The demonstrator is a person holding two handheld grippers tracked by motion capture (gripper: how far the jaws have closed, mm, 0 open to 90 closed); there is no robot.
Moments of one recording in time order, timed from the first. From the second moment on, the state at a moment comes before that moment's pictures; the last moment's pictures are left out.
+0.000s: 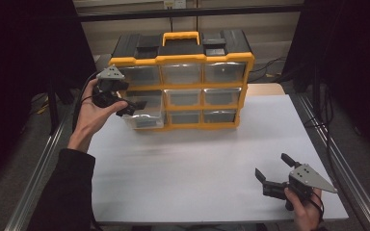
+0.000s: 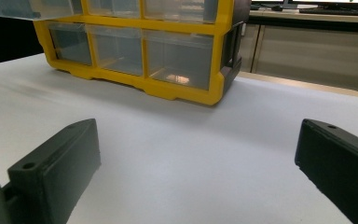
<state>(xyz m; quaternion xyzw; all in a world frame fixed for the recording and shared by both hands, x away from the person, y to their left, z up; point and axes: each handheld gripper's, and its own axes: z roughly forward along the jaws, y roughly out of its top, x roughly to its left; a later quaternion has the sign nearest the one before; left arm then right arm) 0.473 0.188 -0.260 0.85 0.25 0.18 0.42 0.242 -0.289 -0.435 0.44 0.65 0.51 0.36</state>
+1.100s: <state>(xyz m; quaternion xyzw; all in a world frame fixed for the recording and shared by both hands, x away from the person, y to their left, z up) 0.442 0.202 -0.290 0.75 0.30 0.25 0.54 0.242 -0.289 -0.435 0.44 0.64 0.51 0.35</state>
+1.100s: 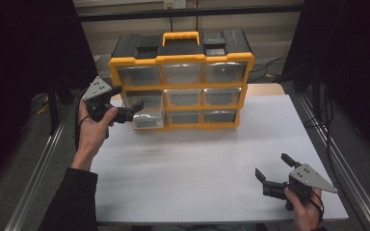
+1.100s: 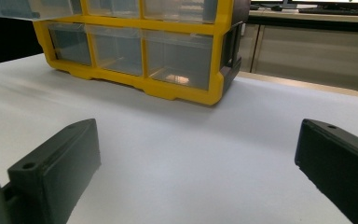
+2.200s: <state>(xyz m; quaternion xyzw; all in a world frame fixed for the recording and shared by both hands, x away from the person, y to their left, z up) 0.409 0.203 -0.339 0.71 0.31 0.28 0.56 0.242 -0.288 -0.436 0.44 0.65 0.51 0.35</state>
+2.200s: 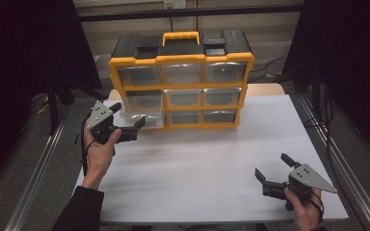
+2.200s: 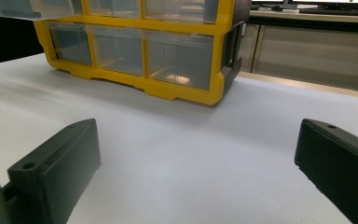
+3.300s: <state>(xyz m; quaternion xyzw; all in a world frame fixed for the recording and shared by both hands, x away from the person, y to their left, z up) 0.378 0.215 -0.380 0.70 0.34 0.28 0.56 0.241 -0.287 -0.435 0.44 0.65 0.51 0.36</state>
